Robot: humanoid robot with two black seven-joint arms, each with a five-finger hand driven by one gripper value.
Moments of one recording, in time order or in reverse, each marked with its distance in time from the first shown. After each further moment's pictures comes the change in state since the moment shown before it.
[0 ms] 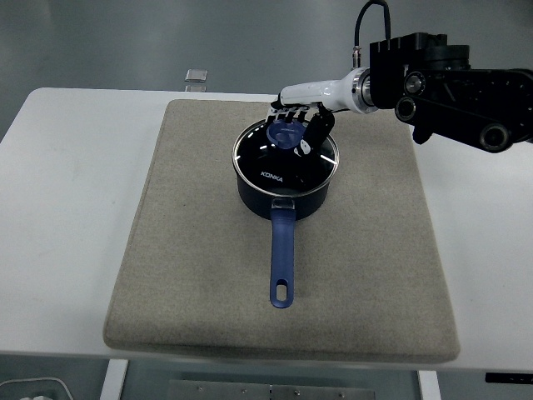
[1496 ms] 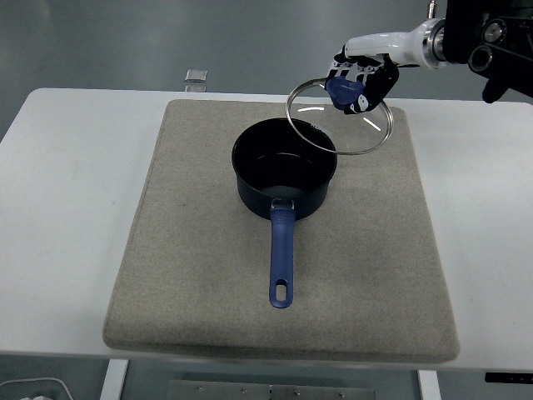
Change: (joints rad) left arm -0.001 0.000 0.000 0.000 0.000 0.000 0.000; right arm 0.056 -0.159 -0.029 -0.050 0.019 0.043 -0.004
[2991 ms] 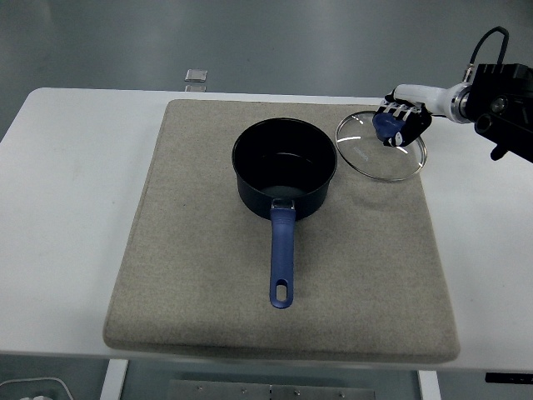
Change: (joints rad) left arm 0.000 0.000 0.000 0.000 0.000 0.000 0.000; right arm -0.256 0.025 -0.002 -0.193 -0.003 -0.146 -0.001
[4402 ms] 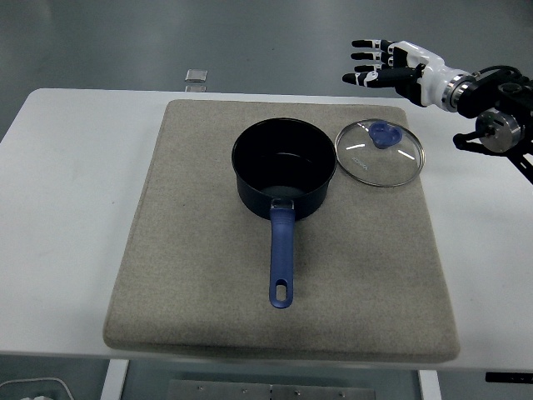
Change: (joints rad) left arm -0.001 0.000 0.000 0.000 0.000 0.000 0.000; right arm -0.223 0.022 0.558 0.001 0.630 -0.049 0.012
